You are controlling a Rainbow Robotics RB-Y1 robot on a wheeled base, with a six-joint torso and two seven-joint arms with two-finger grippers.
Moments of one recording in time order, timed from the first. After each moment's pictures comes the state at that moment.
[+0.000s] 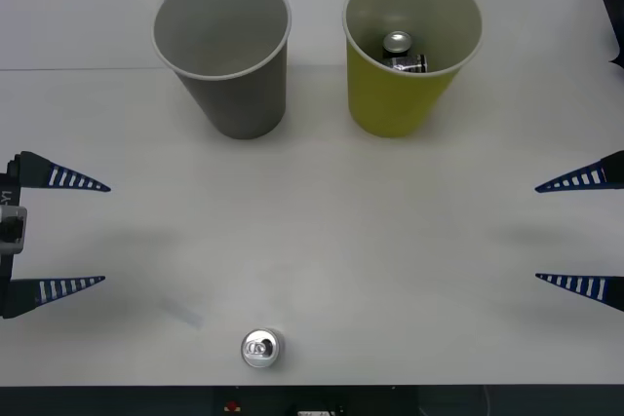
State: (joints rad) right arm 0.26 -1.13 -0.26 -2.01 1.31 -1.13 -0.09; left arm 0.26 1.13 0.26 -2.01 -1.31 -1.13 -0.09
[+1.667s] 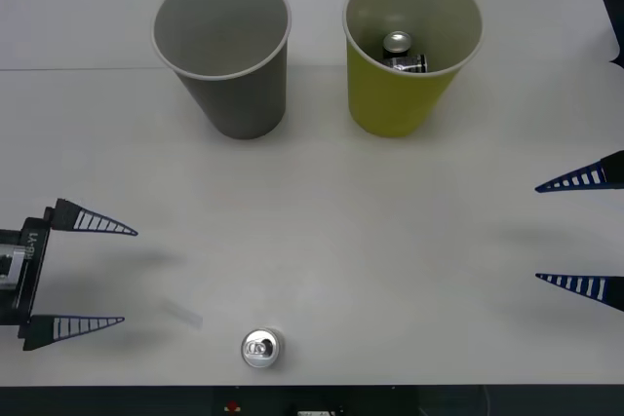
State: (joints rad) right arm 0.26 -1.13 -0.26 -2.01 1.31 -1.13 -0.09; left arm 0.02 1.11 -0.14 -1.48 -0.91 -1.32 -0.58
